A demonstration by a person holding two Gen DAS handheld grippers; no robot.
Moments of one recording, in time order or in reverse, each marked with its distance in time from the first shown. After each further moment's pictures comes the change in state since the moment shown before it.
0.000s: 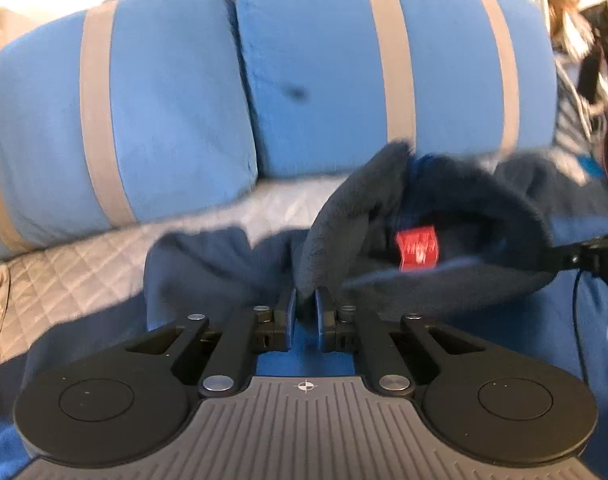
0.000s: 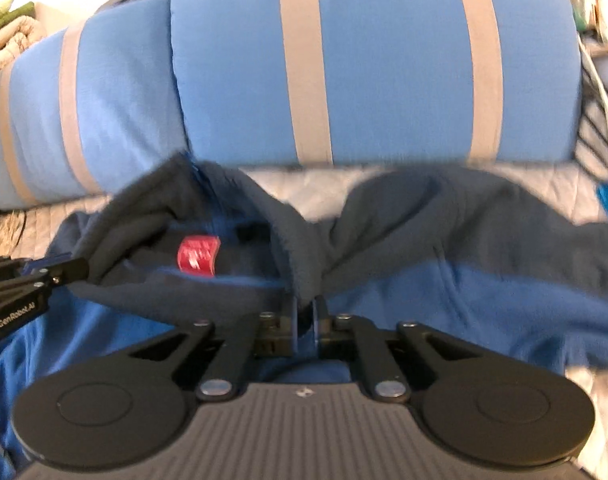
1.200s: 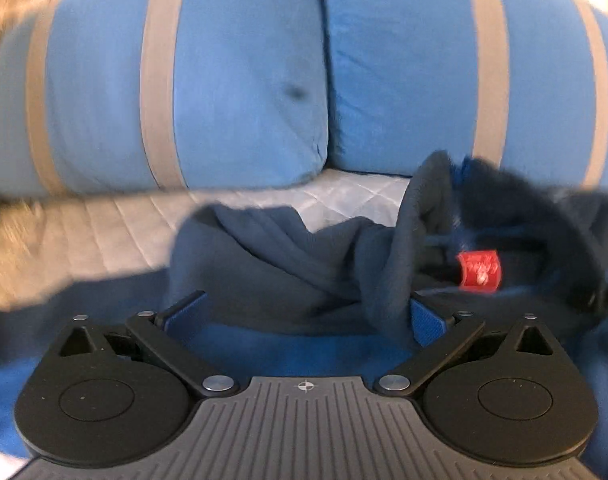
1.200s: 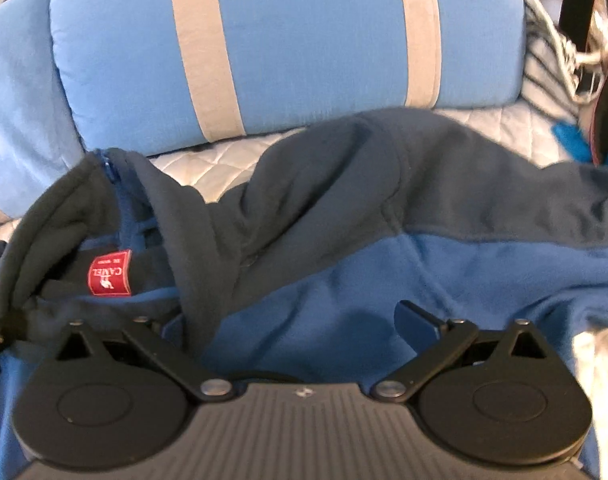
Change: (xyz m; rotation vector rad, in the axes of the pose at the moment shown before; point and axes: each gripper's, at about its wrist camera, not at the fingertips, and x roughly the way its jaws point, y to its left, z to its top) left arm 0.028 0.008 0.011 -0.158 -0.003 0.193; right arm 0.051 -0.006 0.021 0.149 0.048 -0.231
